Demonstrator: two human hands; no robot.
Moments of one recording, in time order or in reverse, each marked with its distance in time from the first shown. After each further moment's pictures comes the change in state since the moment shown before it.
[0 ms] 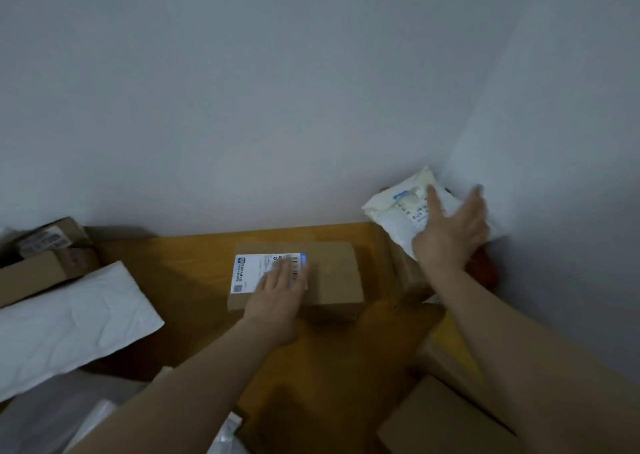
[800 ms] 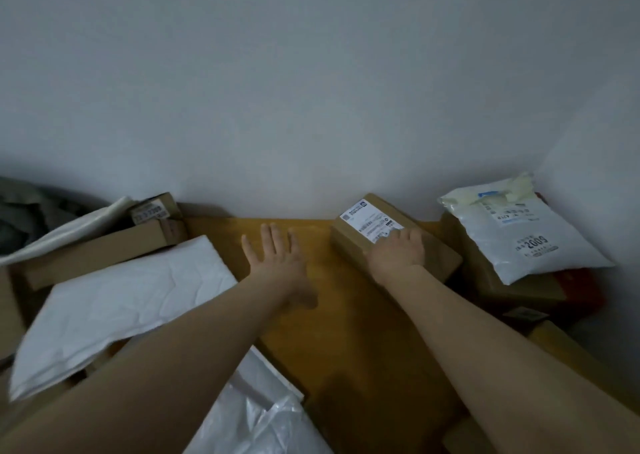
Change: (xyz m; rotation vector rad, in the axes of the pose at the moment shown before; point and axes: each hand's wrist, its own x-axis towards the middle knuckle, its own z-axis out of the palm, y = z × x) left_hand -0.023 -0.069 -0.038 -0.011 -0.109 -0.444; right_hand -0.067 -0.123 0.054 -0.656 -0.574 -0.617
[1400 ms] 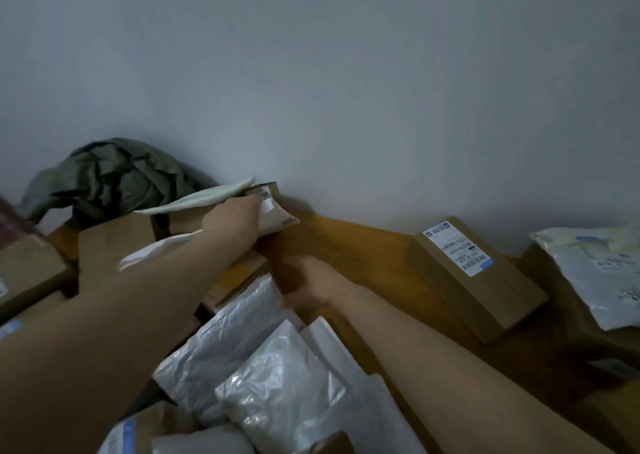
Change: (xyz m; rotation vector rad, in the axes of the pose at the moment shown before) left_hand -0.059 -0.209 -0.028 -0.284 0.389 -0.230; right_hand -0.068 -0.202 -0.065 0.844 -0.188 -0.698
